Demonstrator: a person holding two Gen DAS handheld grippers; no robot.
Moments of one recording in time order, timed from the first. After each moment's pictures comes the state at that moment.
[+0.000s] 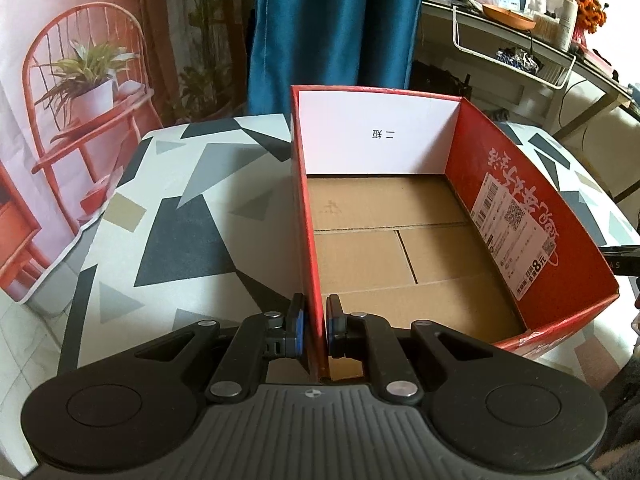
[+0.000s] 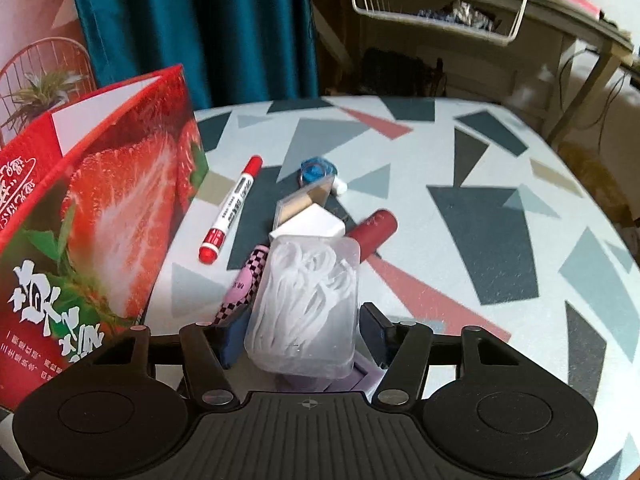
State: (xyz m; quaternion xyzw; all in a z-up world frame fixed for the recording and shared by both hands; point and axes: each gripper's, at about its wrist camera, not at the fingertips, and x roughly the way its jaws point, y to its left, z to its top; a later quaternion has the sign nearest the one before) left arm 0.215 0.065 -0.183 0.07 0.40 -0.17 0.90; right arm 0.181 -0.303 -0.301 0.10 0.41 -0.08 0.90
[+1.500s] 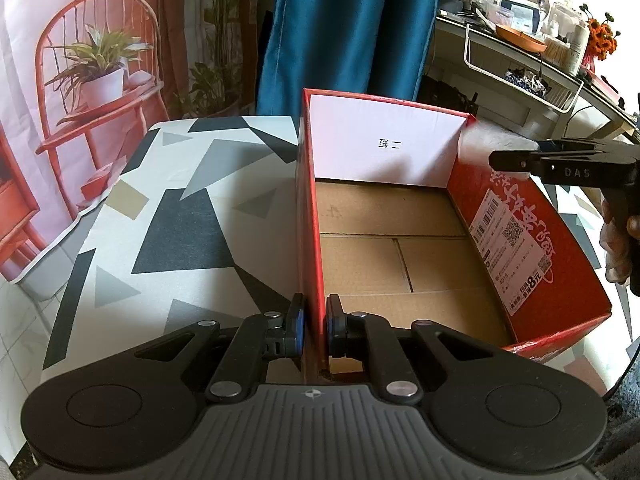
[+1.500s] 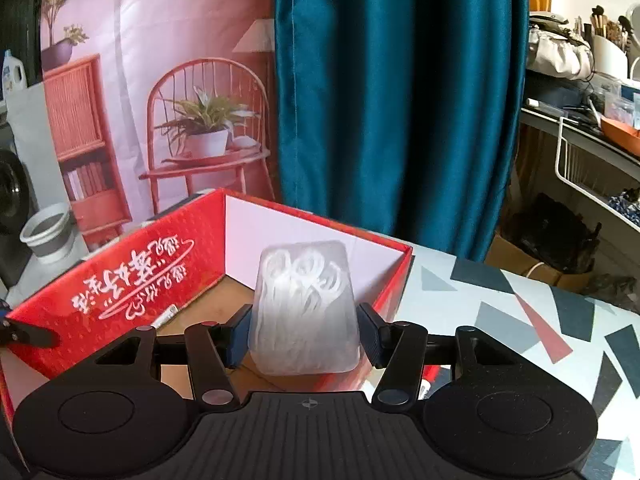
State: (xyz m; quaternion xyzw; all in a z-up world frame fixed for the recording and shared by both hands) left arm 0.211 0.070 -0.186 0.03 0.40 -0.16 0.90; right arm 0.274 -0.215 -0.203 -0.02 0.29 0.15 0.95
